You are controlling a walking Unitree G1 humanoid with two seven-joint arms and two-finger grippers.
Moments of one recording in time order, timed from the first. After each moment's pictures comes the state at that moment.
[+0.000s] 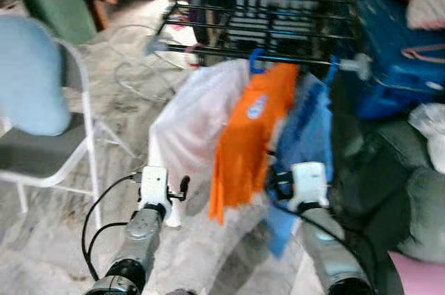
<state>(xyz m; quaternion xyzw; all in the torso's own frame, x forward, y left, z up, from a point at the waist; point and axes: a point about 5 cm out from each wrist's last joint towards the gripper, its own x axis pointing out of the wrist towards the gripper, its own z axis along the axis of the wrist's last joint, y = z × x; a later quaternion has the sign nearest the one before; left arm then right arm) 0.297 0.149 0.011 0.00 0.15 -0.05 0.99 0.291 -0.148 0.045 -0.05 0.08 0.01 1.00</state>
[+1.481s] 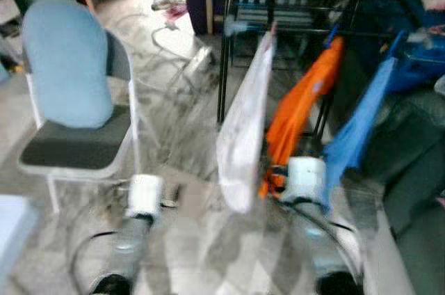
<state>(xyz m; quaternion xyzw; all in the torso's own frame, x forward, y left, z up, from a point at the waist) 0.282 0.168 0.008 0.02 0.13 -0.07 0.99 0.300 -0.126 0.054 -0.02 0.05 0.02 1.00</state>
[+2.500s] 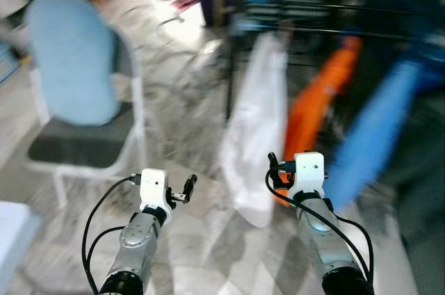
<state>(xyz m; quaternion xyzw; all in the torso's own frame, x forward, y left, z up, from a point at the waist) 0.288 0.145 0.020 -0.04 0.10 -0.12 0.99 0.305 -0.139 0.059 -0.04 0.04 0.02 1.00</state>
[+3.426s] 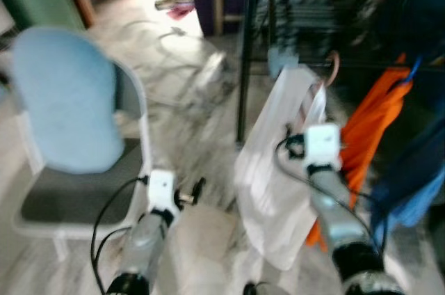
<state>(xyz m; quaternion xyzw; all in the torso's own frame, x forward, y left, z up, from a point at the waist) 0.289 0.128 0.021 -0.04 0.10 -0.15 0.98 0.337 -0.167 0.119 -0.12 -0.06 -0.06 0.99</state>
